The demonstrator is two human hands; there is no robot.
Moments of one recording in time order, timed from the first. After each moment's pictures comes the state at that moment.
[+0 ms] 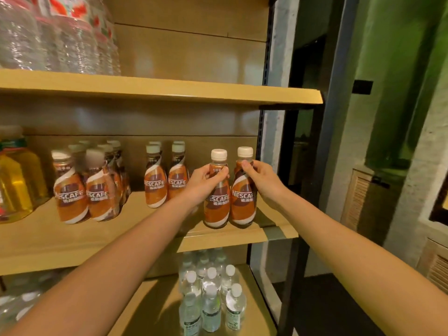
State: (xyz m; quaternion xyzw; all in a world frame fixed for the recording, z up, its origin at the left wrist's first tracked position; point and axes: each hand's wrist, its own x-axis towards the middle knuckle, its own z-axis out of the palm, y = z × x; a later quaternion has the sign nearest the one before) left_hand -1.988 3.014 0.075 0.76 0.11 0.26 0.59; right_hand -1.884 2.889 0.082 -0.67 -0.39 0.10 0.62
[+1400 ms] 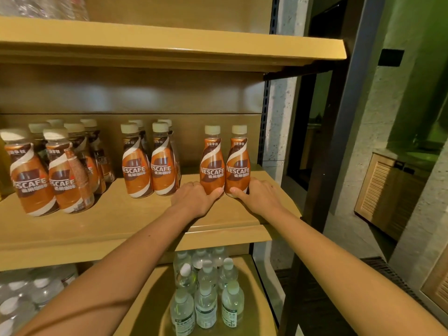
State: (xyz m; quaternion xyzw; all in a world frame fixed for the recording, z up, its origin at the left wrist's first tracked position) left_hand -1.911 3.068 -0.013 0.93 0.30 0.17 0.11; right_hand -1.800 2.928 -0.010 -0.89 -0.38 -0.08 0.25
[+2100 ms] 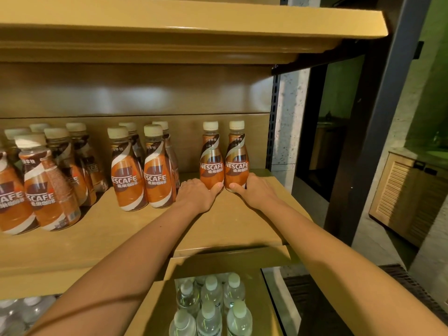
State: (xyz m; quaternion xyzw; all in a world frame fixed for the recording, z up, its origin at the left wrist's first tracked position) left_hand -1.861 3.106 -0.012 0.91 0.34 0.16 0.15; right_hand -1.758 2.979 -0.001 -0.89 -0.37 -0.01 0.26
